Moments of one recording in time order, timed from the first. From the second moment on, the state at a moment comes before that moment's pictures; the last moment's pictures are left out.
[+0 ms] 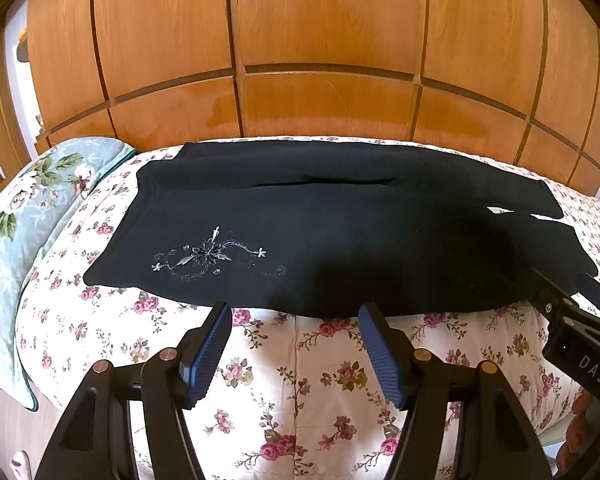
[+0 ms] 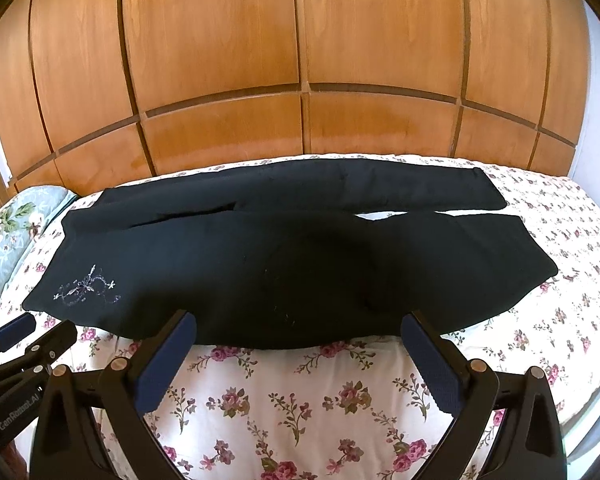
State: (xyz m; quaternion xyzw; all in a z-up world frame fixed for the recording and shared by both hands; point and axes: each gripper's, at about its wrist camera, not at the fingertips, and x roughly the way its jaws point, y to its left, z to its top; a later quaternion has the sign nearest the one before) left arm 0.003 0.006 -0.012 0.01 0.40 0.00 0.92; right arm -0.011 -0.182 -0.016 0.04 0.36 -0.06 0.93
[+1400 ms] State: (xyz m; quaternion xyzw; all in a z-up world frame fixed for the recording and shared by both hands) left arm 0.028 0.053 -0.051 -0.11 0.46 -0.04 0.88; right arm -0.004 -0.224 -0.018 0.07 0.33 -0.05 0.94
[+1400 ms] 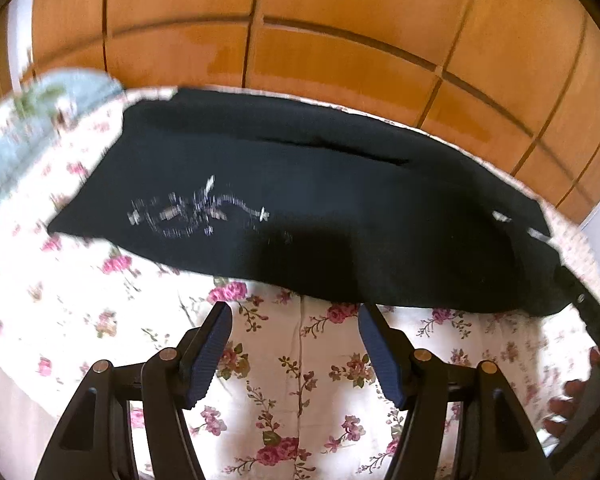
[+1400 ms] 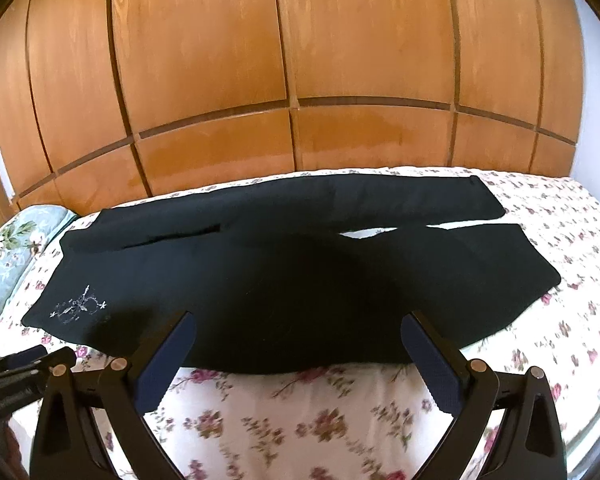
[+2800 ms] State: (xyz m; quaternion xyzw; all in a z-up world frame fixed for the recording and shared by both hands) left arm 0.087 0.239 -0.115 -0.37 0.34 0.02 0.86; right arm 0.016 -0.468 -0.131 0.49 0.27 -0.07 0.83
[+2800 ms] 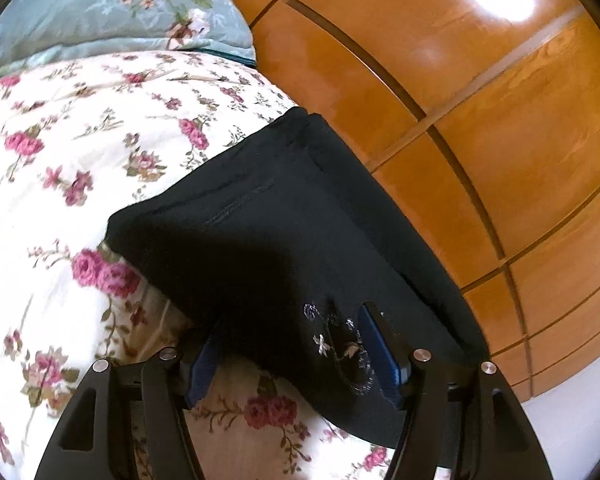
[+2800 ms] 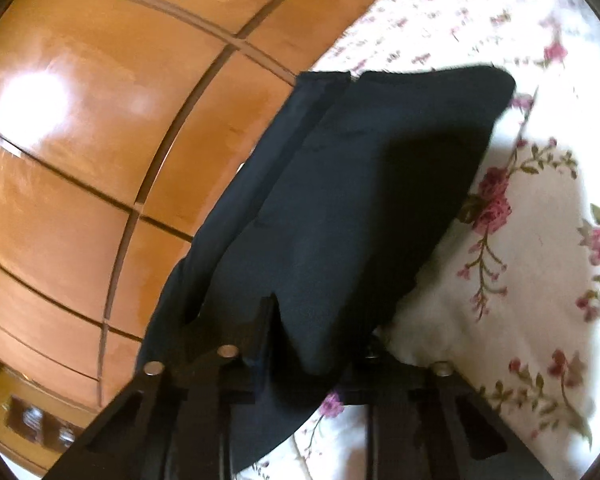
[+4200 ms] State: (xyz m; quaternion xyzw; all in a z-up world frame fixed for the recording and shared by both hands) left arm -0.001 0.262 -0.116 -0.37 0.35 0.02 0.86; right arm -0.037 -0.476 -0.099 0.40 0.34 -0.12 0.84
